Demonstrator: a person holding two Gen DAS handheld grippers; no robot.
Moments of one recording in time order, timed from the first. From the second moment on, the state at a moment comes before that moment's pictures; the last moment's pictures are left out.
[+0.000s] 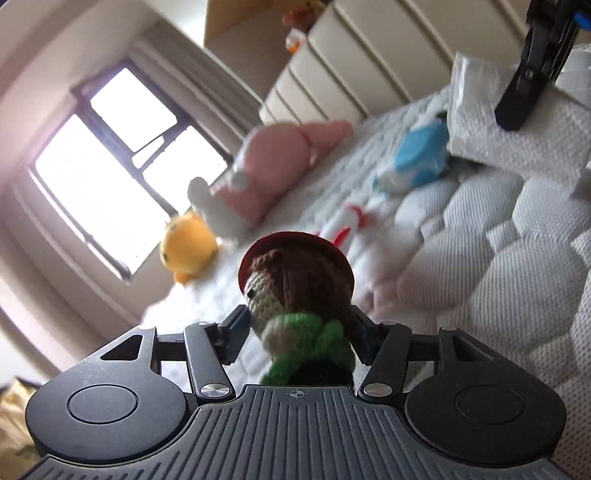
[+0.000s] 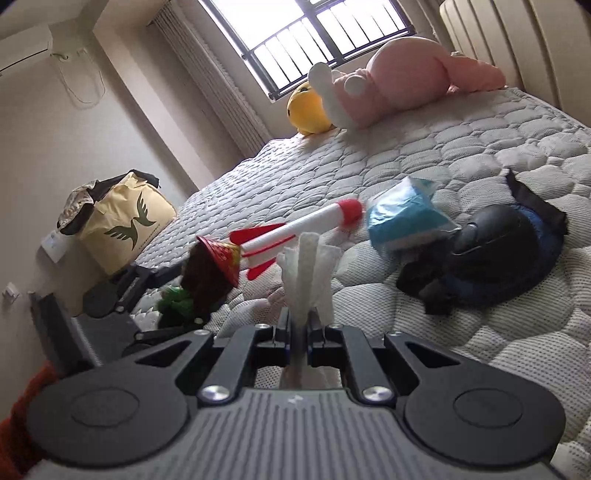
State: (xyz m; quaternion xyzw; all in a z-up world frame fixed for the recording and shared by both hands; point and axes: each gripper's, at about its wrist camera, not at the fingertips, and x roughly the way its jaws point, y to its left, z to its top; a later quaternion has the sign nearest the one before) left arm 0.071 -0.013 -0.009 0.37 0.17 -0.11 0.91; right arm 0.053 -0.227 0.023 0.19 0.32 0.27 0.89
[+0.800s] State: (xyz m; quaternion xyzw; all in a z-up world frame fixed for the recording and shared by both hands) left arm 0.070 0.026 -0.015 0.15 0.24 -0.16 0.95; right arm 0.075 -0.115 0.037 0.10 0.33 0.35 0.87
